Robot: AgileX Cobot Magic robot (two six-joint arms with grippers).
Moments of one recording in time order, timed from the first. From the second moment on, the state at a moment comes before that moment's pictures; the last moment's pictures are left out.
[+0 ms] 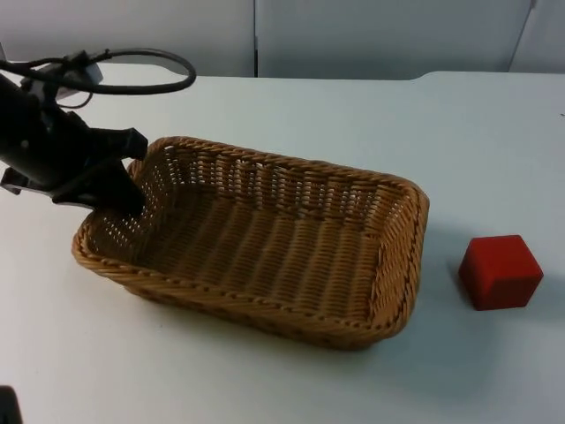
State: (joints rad) right arm 0.02 0.00 -0.52 0.00 1.08 0.05; left arm -0.05 2.10 -1.15 -1.00 0.65 0.93
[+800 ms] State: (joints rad) right arm 0.02 0.00 -0.52 0.00 1.08 0.05; left arm -0.05 2.00 -1.15 -0.88 0.64 0.74
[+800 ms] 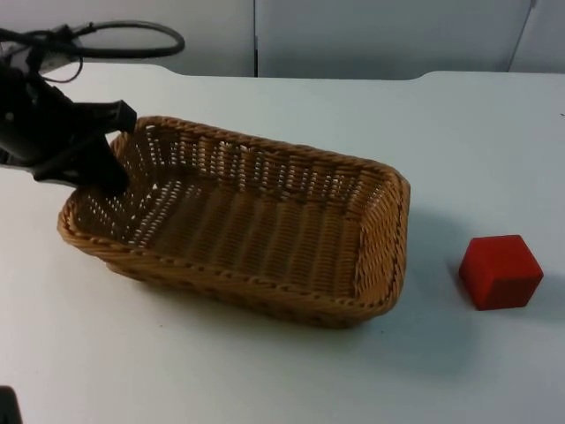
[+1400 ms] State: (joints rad) right arm 0.02 0.00 -0.52 0.00 1.08 0.05; left arm -0.05 1.81 -1.15 -0.77 0.71 0.57
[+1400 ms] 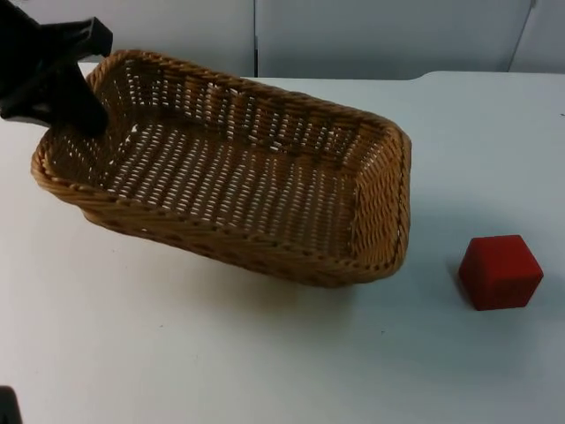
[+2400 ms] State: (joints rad) right arm 0.02 0.00 -0.52 0.00 1.08 0.05; left arm -0.05 1.71 -1.15 -0.96 0.76 0.61
